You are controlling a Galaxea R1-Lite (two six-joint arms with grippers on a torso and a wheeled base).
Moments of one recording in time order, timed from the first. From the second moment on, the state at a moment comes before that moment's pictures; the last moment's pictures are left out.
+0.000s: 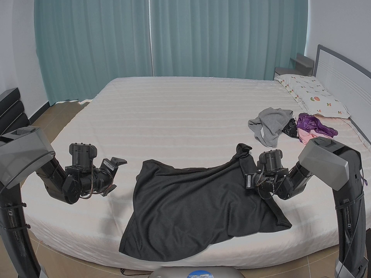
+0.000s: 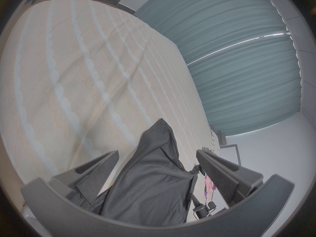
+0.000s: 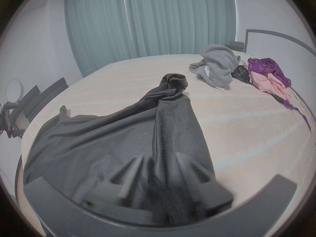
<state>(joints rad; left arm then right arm) -0.11 2.19 -0.81 -0.79 -0.18 -1.13 0.27 2.54 -1.20 -0.69 -0.09 0.16</state>
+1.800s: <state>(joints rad) -0.13 2.19 -0.80 -0.79 -0.18 -1.13 0.06 2.22 -0.86 -0.78 0.06 0.68</state>
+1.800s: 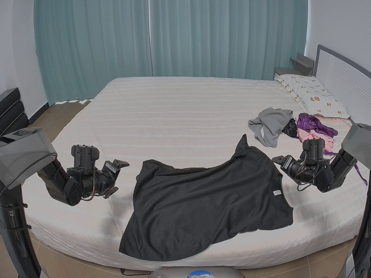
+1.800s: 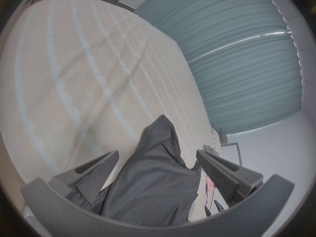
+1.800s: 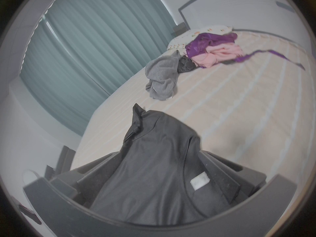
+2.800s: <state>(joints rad) -0.16 2.19 -0.79 -0.79 -0.18 -1.14 0.04 2.31 -0.57 -1.24 0.15 0.73</state>
